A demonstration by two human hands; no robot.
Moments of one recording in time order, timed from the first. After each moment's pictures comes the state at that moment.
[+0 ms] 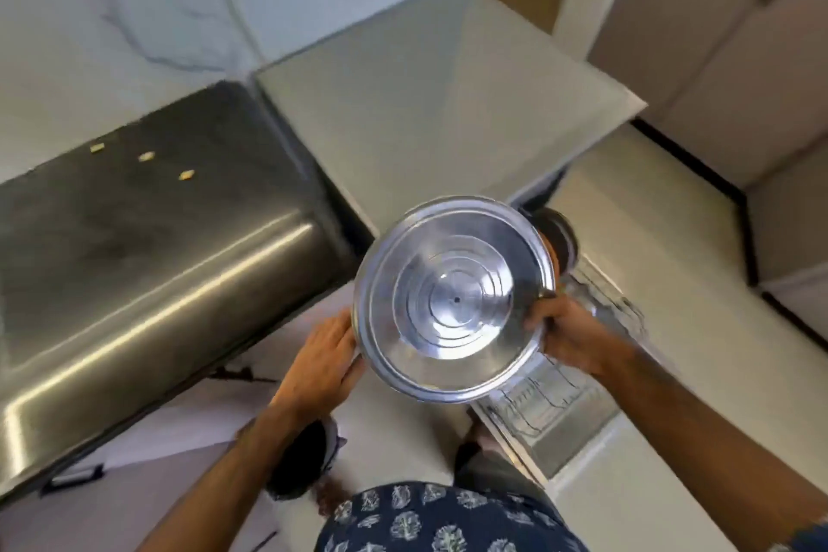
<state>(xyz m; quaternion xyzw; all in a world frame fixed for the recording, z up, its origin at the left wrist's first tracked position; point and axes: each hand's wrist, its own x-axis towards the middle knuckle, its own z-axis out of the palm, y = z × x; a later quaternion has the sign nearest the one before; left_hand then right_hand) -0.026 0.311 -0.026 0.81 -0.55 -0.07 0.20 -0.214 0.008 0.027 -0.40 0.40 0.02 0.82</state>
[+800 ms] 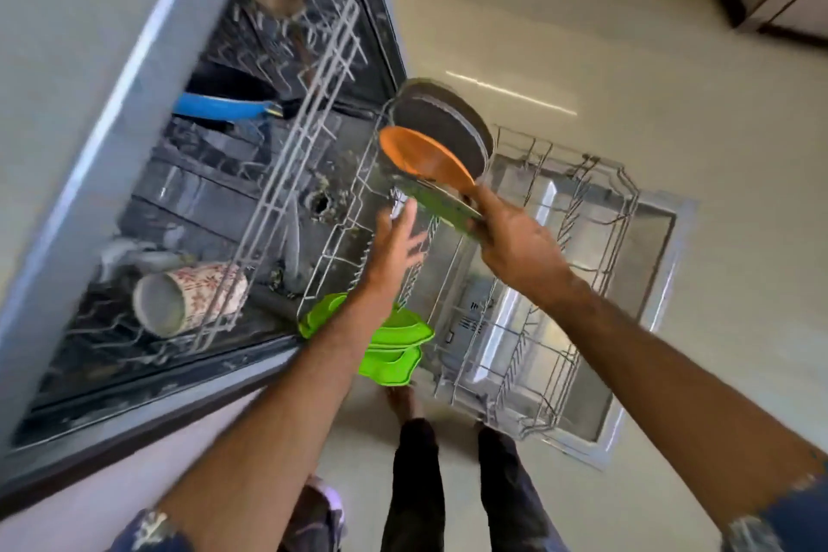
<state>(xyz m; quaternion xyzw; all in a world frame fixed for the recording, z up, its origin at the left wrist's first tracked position) -0.079 -0.107 -0.343 0.71 -0.09 -0.55 0.44 -0.235 -0.173 -0.334 -0.81 0.46 -0.07 0.36</state>
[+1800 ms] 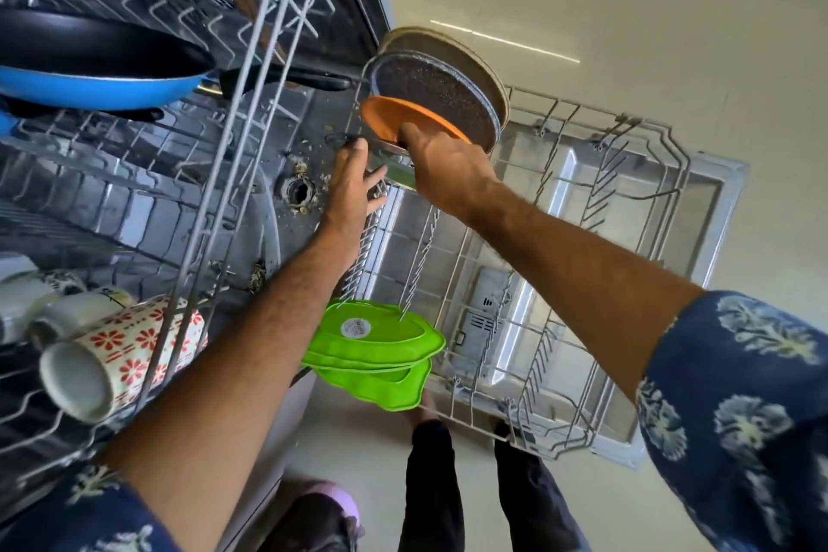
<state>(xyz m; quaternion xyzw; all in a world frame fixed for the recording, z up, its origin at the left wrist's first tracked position) 0.002 -0.171 -0.414 0.74 -0.15 -0.50 0.42 -0.117 -0.250 -0.411 -0.86 0.41 0.05 0.28</state>
